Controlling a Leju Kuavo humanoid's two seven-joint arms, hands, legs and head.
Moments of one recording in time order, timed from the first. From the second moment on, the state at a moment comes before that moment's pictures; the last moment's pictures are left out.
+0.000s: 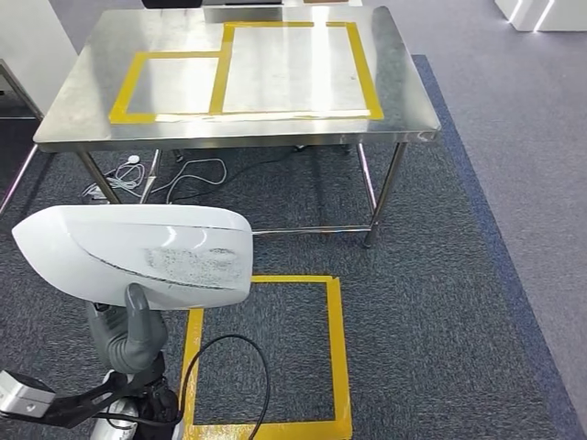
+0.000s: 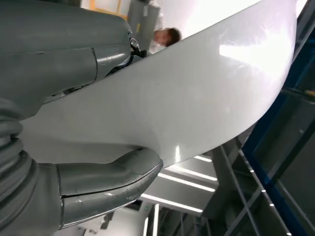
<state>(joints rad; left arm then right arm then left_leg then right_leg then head) 0.17 -0.21 -0.31 -1.87 0.16 0.00 -0.70 -0.01 0.21 -0.25 -0.19 0.76 0.04 -0.04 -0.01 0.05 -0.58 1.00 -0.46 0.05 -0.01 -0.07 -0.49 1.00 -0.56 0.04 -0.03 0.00</state>
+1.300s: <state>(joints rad) 0.15 -0.21 -0.31 -1.87 0.17 0.00 -0.70 -0.02 0.21 -0.23 -0.19 0.78 0.03 -0.07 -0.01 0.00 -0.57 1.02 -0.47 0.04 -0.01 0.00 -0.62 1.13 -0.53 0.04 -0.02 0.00</state>
